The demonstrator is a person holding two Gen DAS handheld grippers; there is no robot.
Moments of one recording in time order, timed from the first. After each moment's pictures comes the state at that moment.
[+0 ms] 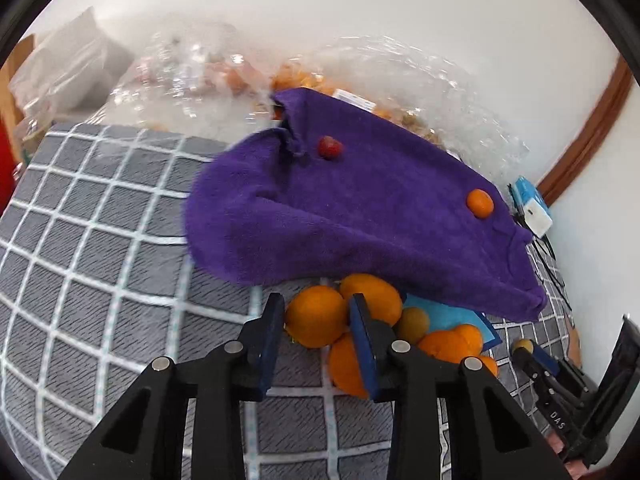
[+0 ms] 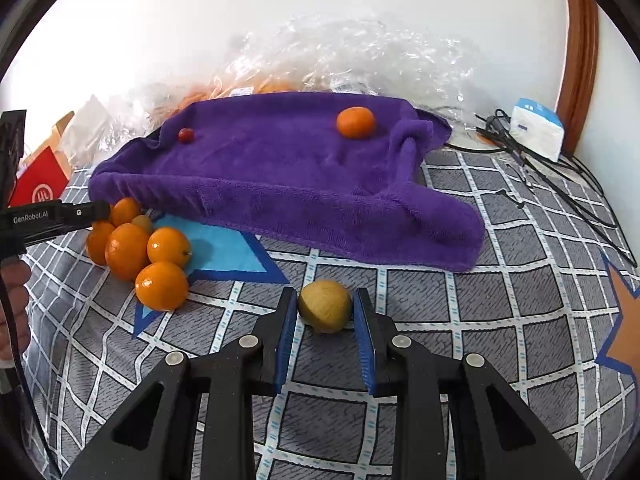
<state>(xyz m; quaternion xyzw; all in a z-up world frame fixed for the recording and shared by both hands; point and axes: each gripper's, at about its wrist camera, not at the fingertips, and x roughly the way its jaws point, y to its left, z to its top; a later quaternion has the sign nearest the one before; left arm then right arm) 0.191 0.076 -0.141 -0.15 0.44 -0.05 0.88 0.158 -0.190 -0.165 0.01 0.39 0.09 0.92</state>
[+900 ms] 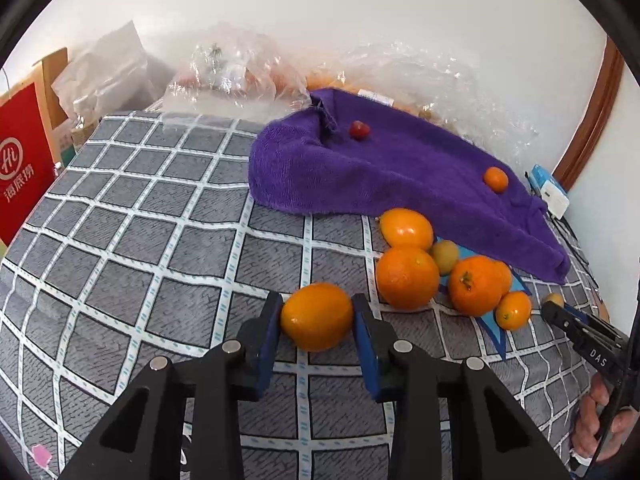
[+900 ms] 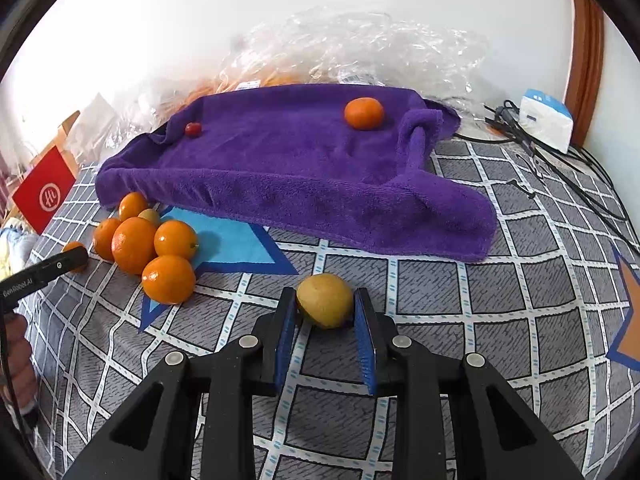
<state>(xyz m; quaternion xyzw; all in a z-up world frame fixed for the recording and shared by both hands) 0.132 0.079 -0.161 -0.12 0.40 -0.02 0.91 0.156 -0.189 -0.169 0.02 0.40 0.10 0.91</state>
